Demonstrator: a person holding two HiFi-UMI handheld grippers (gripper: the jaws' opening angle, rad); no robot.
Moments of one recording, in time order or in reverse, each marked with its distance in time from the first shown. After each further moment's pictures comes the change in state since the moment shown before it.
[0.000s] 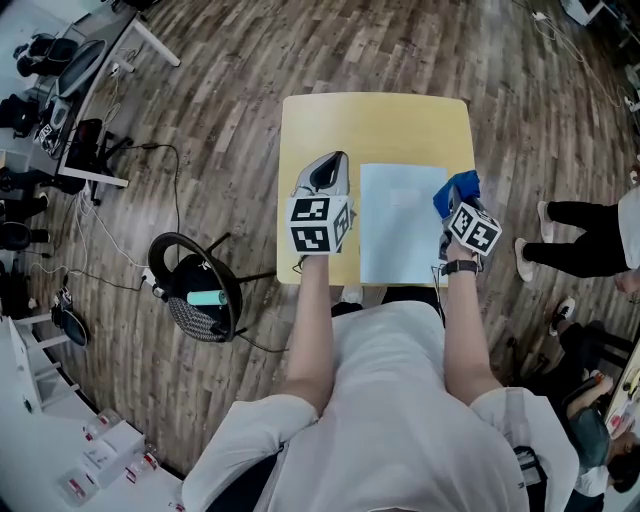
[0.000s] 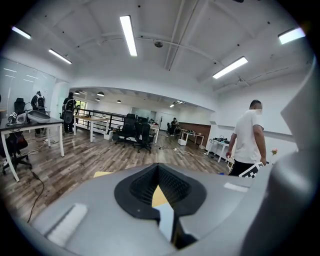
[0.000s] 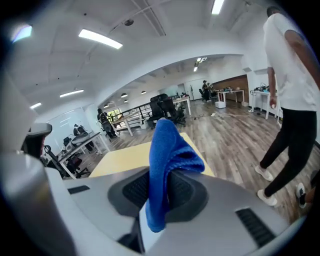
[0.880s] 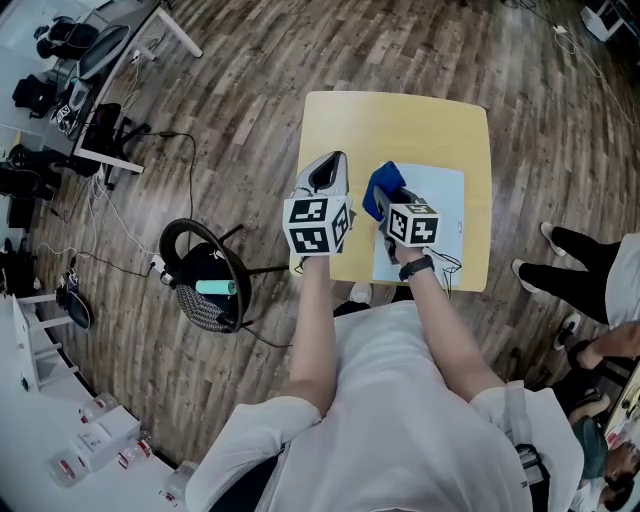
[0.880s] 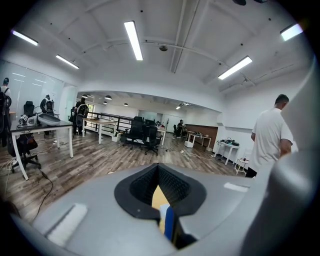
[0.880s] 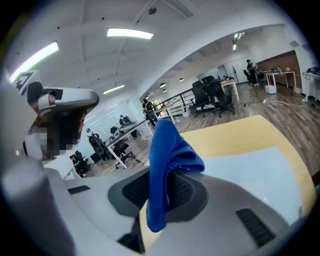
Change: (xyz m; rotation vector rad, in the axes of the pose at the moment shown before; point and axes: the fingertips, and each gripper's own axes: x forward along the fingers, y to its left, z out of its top) left arm -0.037 0.029 0.003 -0.012 -0.028 0.082; right arm 0.011 0.241 -0.058 -0.146 0.130 0.506
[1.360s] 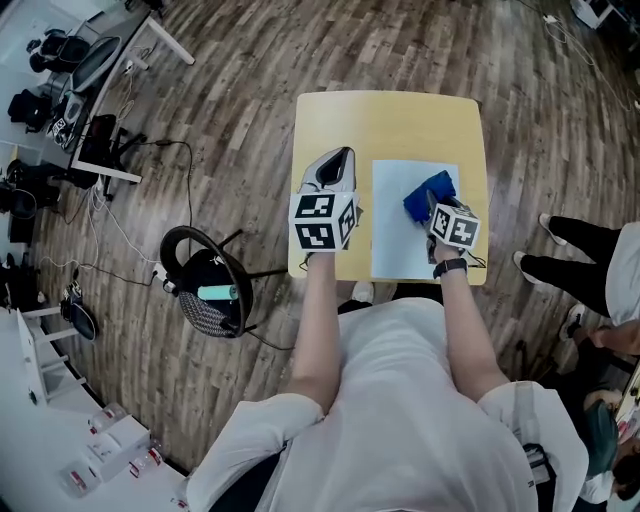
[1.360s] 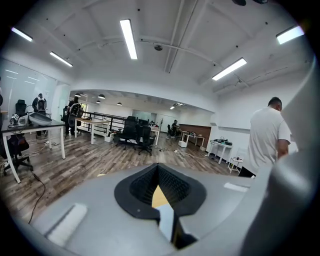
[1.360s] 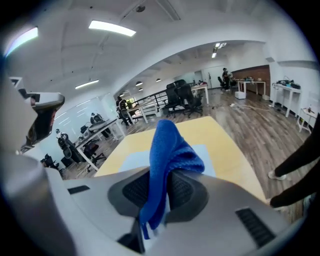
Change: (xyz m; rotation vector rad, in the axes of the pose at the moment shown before) left arm 0.014 -0.024 0.007 0.015 0.001 -0.071; right arm -0.070 -0.137 -0.025 0.078 0.025 -0.319
